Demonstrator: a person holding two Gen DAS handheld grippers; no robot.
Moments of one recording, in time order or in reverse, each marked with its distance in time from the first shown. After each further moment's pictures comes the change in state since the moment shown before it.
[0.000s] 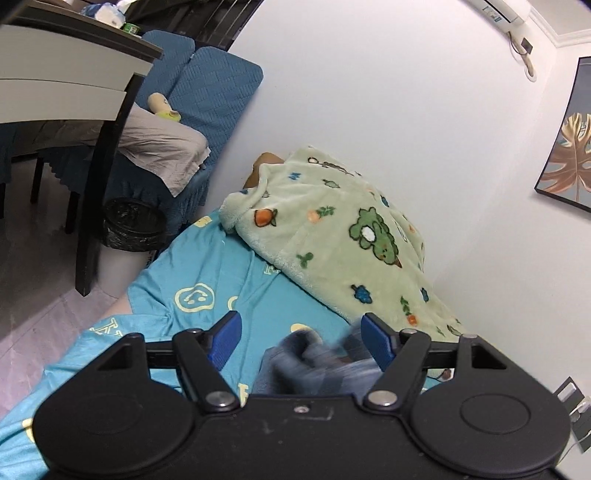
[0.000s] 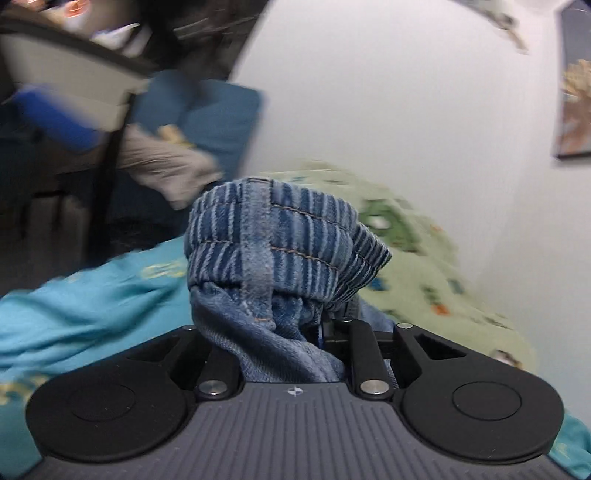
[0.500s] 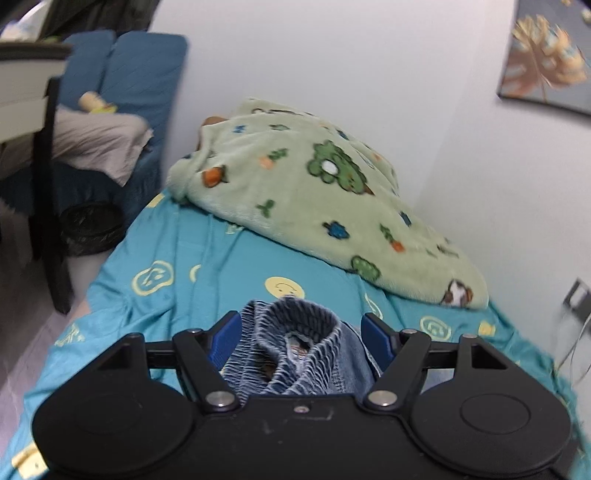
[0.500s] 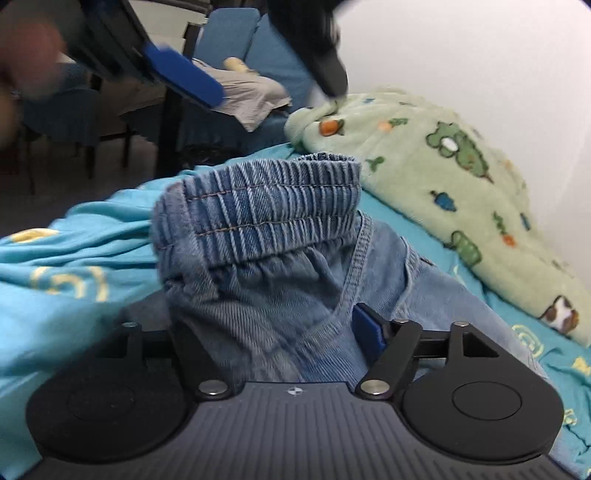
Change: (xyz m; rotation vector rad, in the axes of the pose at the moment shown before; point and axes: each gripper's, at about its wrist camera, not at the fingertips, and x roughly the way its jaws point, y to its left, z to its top) left arm 0.052 -0.039 -0.038 0.284 0.141 -0.058; right arm -0.014 -0.030 -0.033 0.024 0.227 0.249
